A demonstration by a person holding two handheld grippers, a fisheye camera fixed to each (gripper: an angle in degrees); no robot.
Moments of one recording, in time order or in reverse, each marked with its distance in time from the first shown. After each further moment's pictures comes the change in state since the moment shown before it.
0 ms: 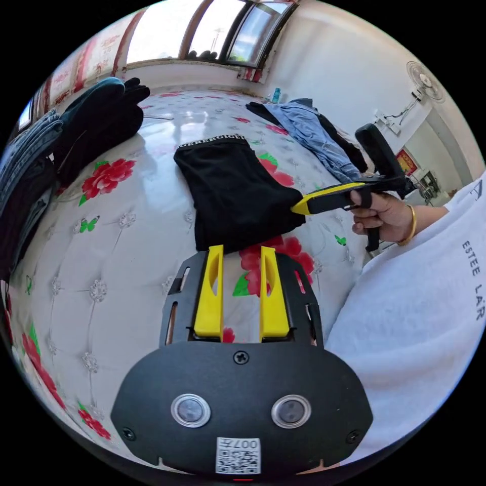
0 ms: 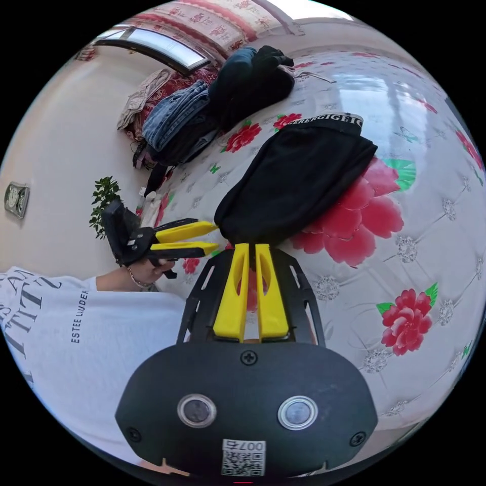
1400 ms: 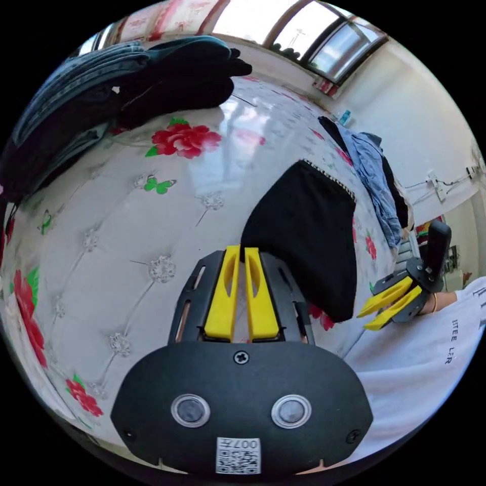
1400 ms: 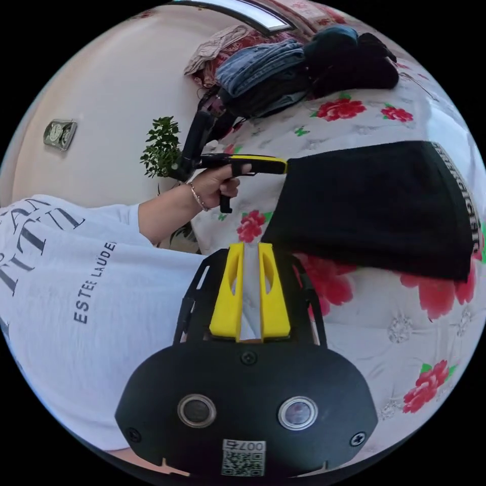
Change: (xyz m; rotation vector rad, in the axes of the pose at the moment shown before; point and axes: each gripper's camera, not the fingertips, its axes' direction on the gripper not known) left arm -0.305 0.028 -0.040 0.030 -0.040 -0.432; right arm -0.091 0.003 0.027 -0.230 -0.231 -0.338
